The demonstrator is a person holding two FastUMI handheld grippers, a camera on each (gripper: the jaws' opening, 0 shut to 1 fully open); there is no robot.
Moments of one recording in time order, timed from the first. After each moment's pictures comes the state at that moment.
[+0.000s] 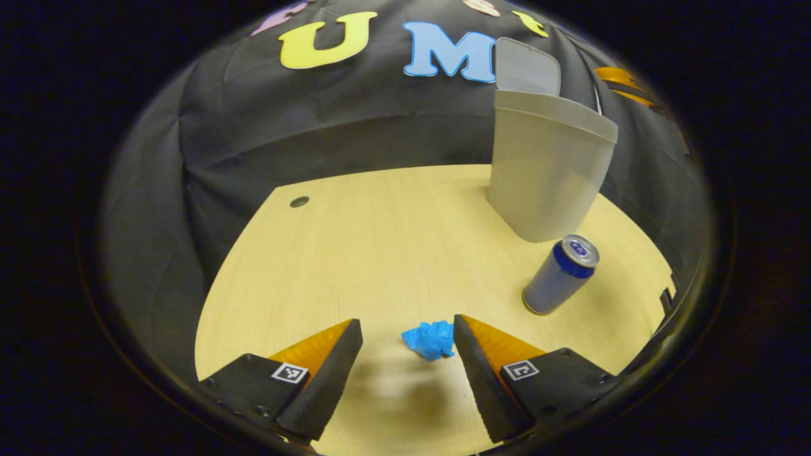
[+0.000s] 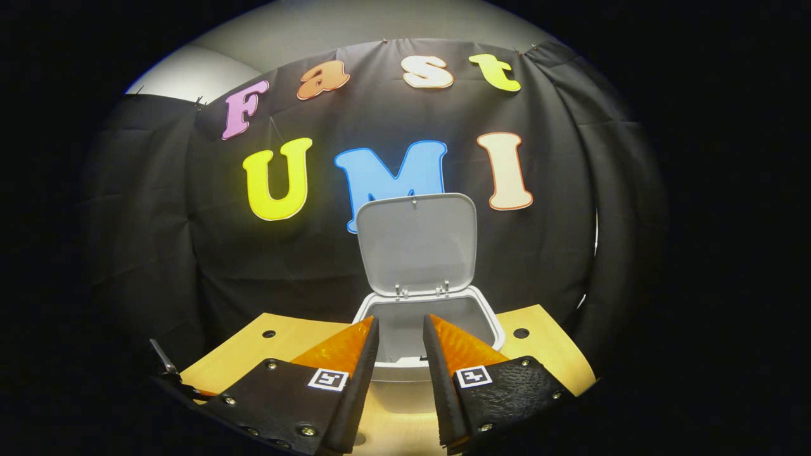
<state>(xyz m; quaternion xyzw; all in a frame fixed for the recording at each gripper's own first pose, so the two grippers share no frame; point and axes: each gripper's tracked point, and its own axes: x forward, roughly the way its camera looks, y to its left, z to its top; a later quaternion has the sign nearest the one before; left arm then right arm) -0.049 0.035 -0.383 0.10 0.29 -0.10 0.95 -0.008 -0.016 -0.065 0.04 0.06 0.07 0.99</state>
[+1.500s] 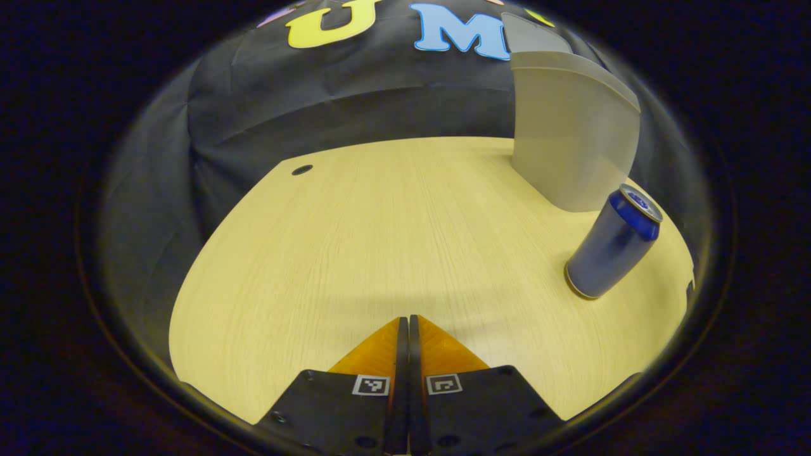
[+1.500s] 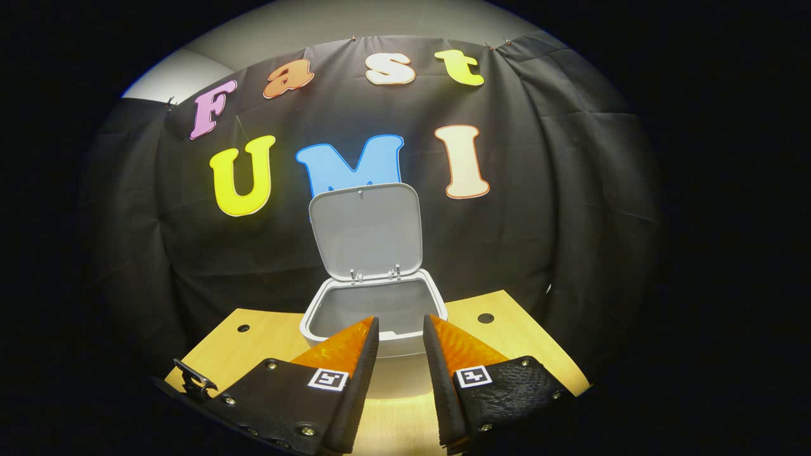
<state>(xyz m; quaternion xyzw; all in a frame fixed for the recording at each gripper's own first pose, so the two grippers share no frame) -0.032 0.043 -0.465 0.10 0.32 -0.05 0.94 -0.045 -0.066 -0.081 0.05 0.08 0.01 1.00</state>
